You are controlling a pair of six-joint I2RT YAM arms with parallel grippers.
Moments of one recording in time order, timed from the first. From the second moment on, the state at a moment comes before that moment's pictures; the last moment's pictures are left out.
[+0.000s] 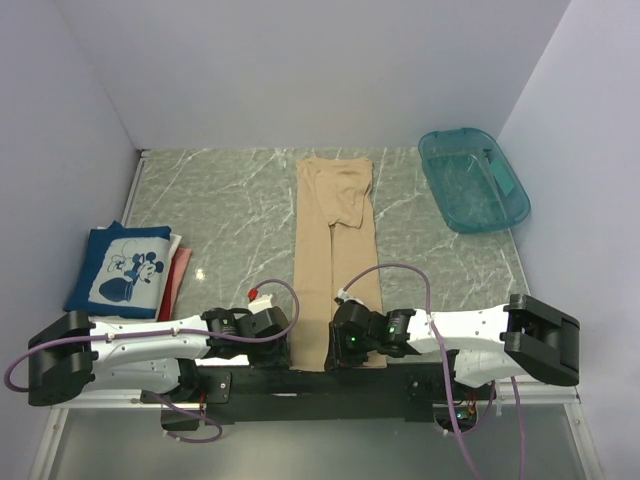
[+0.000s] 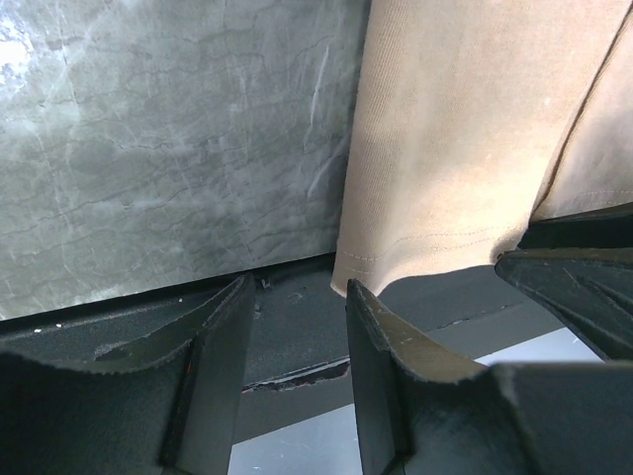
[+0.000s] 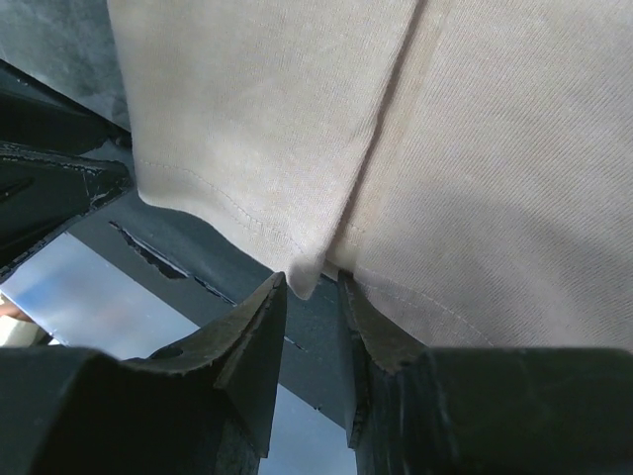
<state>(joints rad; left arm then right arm) -1.21 1.08 0.48 -0.54 -0.08 -1.31 1.22 1.29 0.49 -0.18 -0.11 1.12</state>
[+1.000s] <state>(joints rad) -1.21 1.08 0.48 -0.53 -0.08 -1.31 1.22 1.21 0.51 -0.22 -0.07 1.12</state>
